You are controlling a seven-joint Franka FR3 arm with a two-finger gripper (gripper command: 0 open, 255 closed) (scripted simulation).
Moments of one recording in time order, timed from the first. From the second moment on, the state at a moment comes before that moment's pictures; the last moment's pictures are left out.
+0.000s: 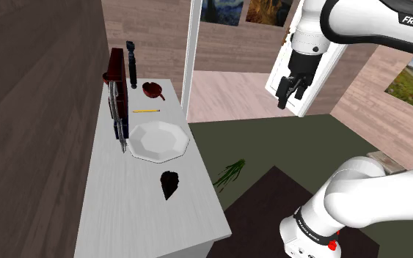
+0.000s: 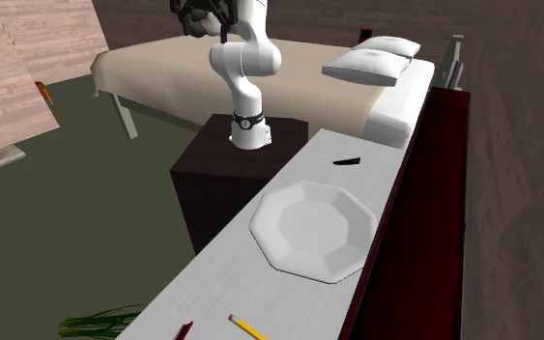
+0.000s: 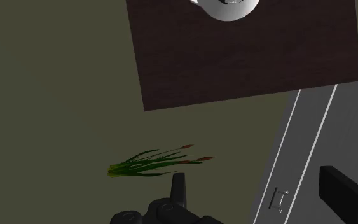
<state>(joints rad) -0.02 -0.79 0.03 -2.31 -0.12 1.42 0.09</state>
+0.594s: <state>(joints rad) 0.02 -0.74 0.14 -2.40 0.00 1.56 0.24</state>
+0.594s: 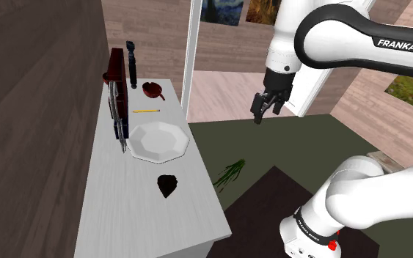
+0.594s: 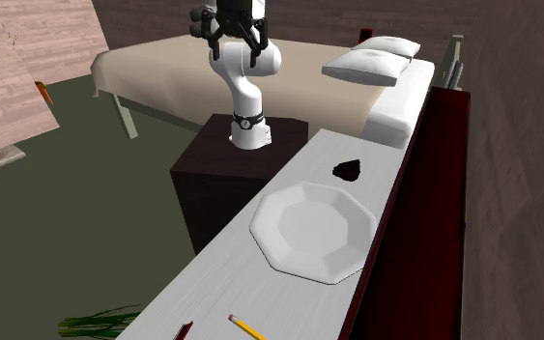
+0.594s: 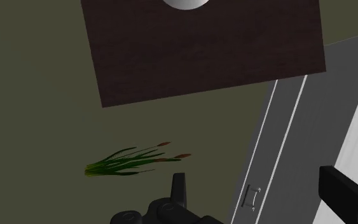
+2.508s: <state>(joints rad) 0.11 -0.03 0.60 -2.23 0.02 2.18 0.85</state>
